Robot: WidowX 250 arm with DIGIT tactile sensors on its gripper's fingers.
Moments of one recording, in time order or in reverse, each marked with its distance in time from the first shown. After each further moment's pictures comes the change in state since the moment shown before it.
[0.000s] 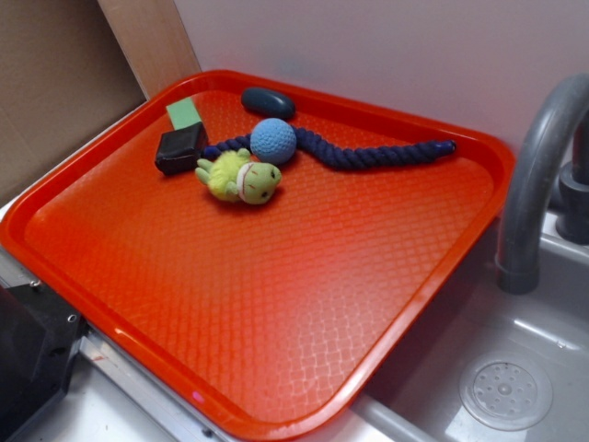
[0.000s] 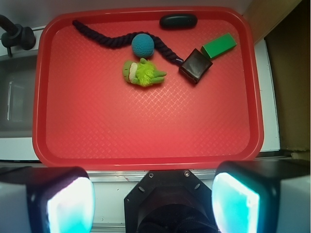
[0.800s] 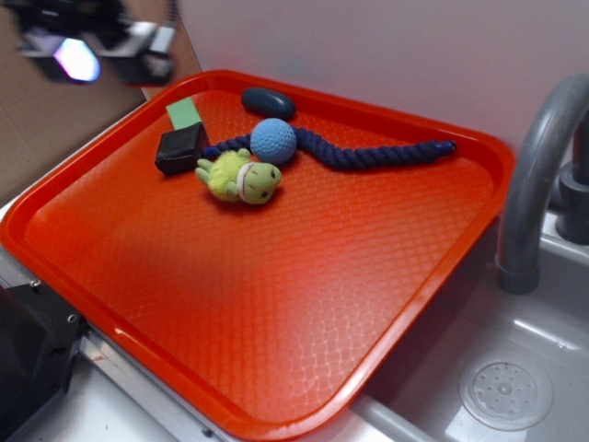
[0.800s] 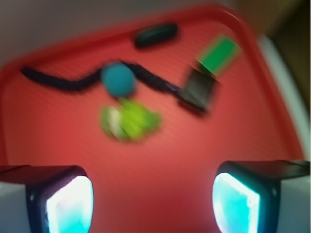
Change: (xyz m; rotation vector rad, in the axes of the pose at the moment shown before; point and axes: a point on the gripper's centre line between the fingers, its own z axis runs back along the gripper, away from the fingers) arm 0.088 -0.006 -0.114 0.009 -0.065 0.239
